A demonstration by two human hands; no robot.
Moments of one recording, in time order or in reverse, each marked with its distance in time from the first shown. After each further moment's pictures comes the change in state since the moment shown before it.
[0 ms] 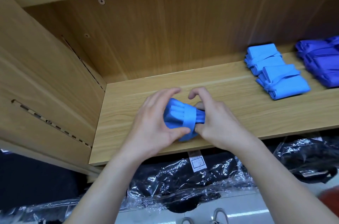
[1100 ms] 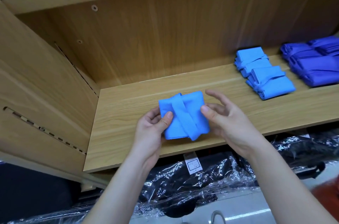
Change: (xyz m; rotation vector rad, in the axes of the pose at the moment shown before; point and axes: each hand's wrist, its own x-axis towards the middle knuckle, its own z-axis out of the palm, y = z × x) left_hand -0.004 -0.004 0.033 -1.180 0.210 -0.601; right_hand -0.024 0.012 -0.013 1.020 0.140 0.367
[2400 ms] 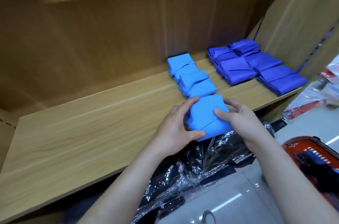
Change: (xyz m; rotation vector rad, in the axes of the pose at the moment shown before) left_hand 0.020 -0.086 0.176 1.019 -0.598 0.368; right_hand -0.034 -0.025 -0.192 -0.257 0.500 0.075
